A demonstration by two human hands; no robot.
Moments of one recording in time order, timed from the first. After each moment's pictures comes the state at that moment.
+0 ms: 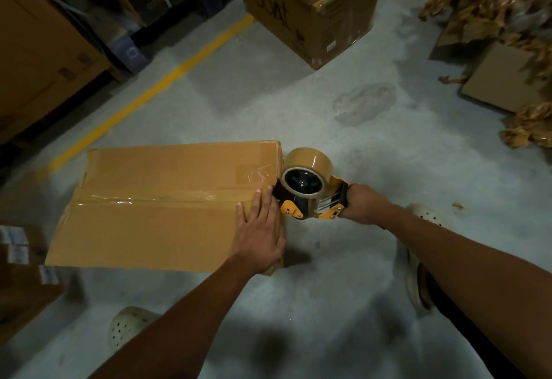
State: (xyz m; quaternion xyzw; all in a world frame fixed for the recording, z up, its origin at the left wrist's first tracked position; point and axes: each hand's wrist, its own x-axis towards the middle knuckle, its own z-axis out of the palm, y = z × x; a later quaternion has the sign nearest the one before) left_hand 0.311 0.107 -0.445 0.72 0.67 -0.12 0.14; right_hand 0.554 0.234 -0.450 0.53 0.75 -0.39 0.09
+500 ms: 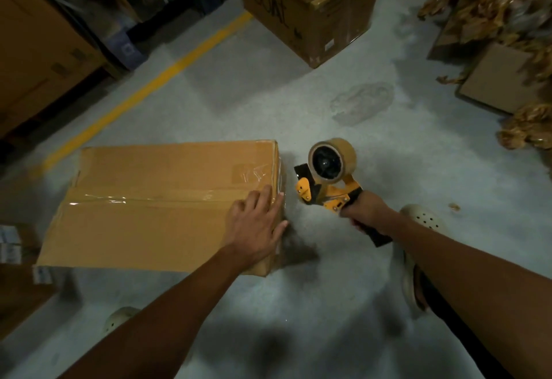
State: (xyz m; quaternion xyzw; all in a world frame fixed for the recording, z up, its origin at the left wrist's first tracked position) left_hand 0.309 0.124 -0.429 0.75 0.65 -0.13 0.07; right_hand 0.571 0.224 -0.470 0.65 0.52 -0.55 0.00
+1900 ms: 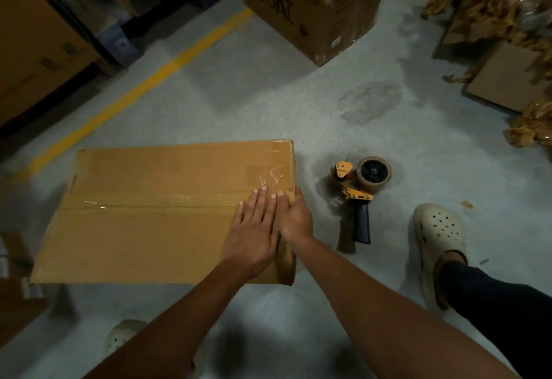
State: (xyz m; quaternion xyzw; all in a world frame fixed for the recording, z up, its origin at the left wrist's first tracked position) left_hand 0.256 0.102 -0.457 0.73 0.67 -0.08 0.13; right_hand 0.359 0.162 -0.472 0.69 0.45 -0.52 -0.24
